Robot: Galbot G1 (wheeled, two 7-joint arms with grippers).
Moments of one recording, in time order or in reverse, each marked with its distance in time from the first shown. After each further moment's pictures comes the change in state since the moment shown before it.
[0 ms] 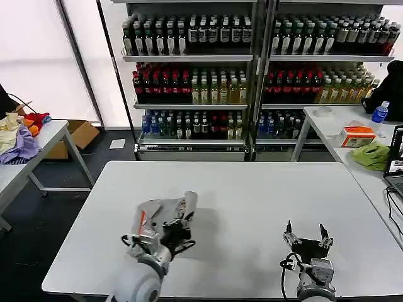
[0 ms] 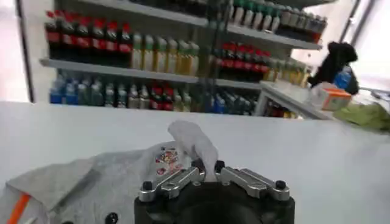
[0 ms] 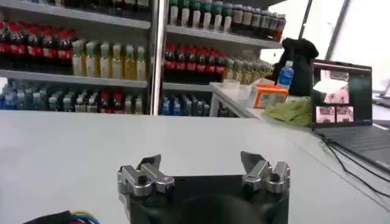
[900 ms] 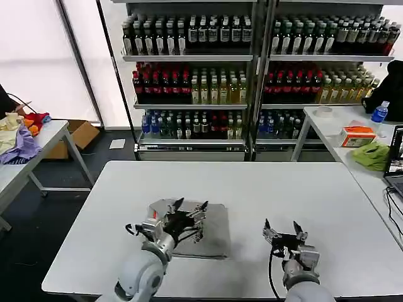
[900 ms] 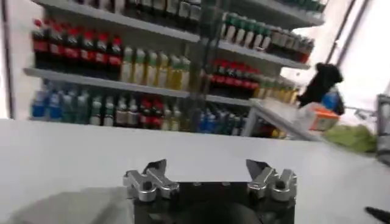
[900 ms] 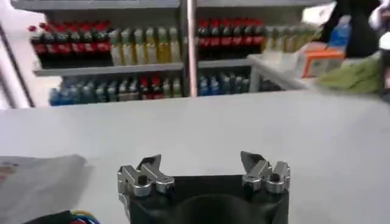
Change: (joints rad) left arm -0.071 0.028 -0.037 0.039 -0.032 -0.035 -0.002; right arm 0.154 -0.050 -0.105 -0.060 0.307 -0.093 -0.008
